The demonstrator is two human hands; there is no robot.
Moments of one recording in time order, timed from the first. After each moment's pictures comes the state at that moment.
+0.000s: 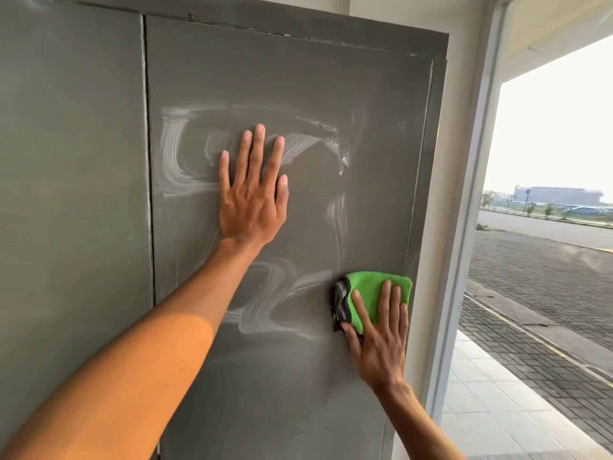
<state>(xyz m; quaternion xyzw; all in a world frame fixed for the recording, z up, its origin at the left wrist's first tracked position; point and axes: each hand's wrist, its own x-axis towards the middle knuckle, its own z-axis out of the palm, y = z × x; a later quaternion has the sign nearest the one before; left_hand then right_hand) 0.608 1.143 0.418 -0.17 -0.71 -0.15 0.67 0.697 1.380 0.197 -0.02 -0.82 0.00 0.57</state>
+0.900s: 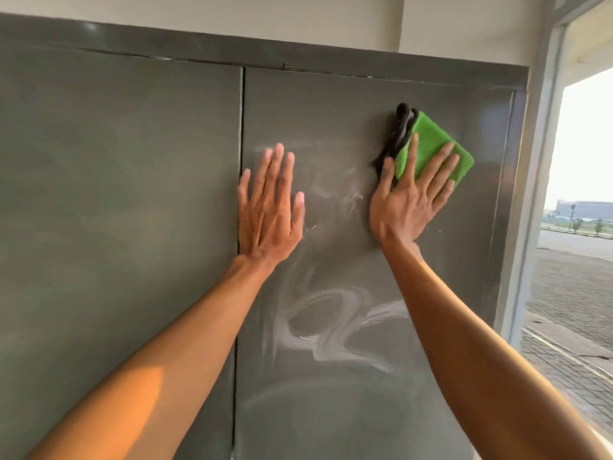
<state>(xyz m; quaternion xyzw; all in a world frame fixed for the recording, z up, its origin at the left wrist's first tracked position) 0.601 1.042 0.438 -0.20 -0.67 -0.19 0.69 0.645 1.243 0.481 -0.15 -0.69 0.20 0.68</state>
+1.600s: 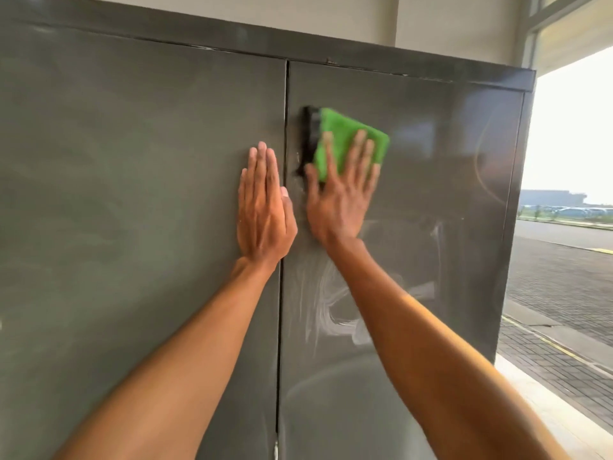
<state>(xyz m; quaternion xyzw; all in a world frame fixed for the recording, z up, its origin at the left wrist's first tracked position) 0.579 0.968 0.425 -0.26 -0.61 -0.32 0.67 0.623 1.078 0.461 -0.09 -0.75 0.07 0.66</state>
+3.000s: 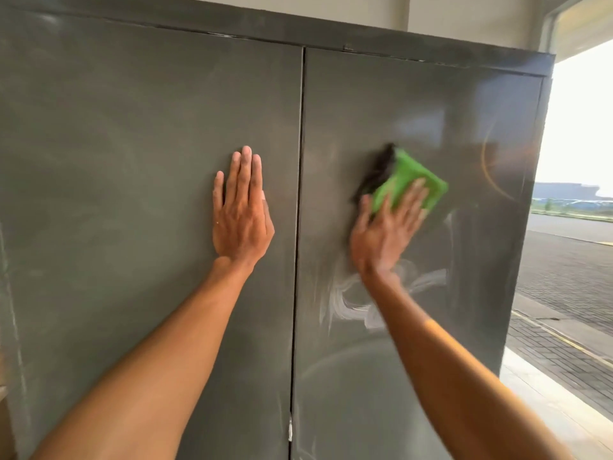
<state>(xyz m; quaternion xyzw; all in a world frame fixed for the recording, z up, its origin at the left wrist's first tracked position) 0.569 0.907 0.395 -0.17 -0.70 -0.19 0.67 0.633 1.116 0.384 -0.15 -0.69 0.17 0.69</state>
